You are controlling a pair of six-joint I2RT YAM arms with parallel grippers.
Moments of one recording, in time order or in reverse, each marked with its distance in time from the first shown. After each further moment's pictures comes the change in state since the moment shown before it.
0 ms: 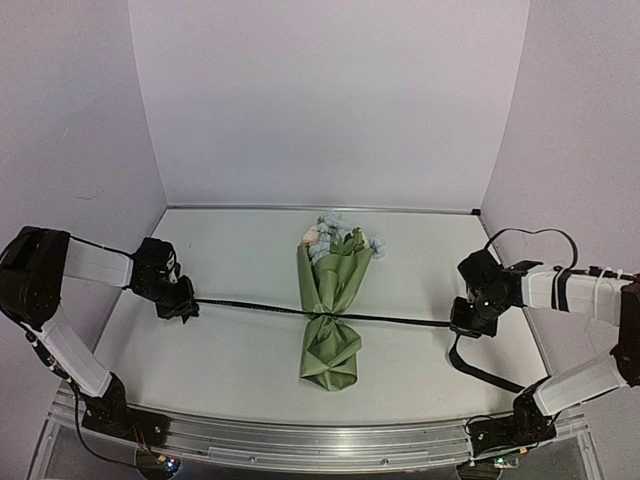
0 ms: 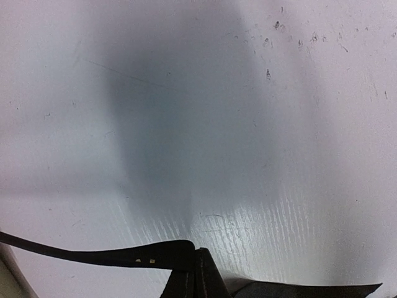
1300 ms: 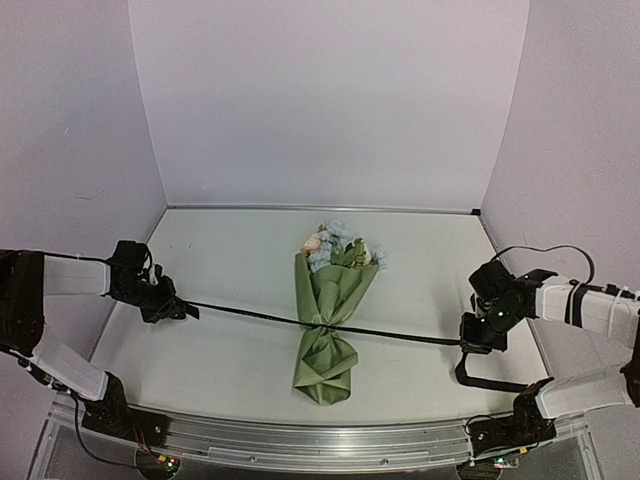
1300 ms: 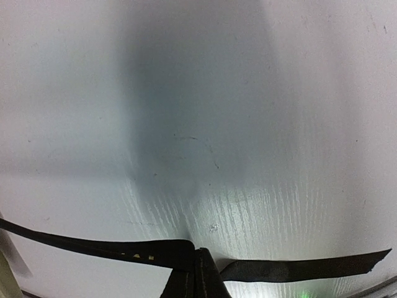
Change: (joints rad) left arm 0.133 -0.179 -0.089 -0.066 0.136 -0.009; right arm -0.012 -0.136 -0.071 -0.143 -0.108 -0.055
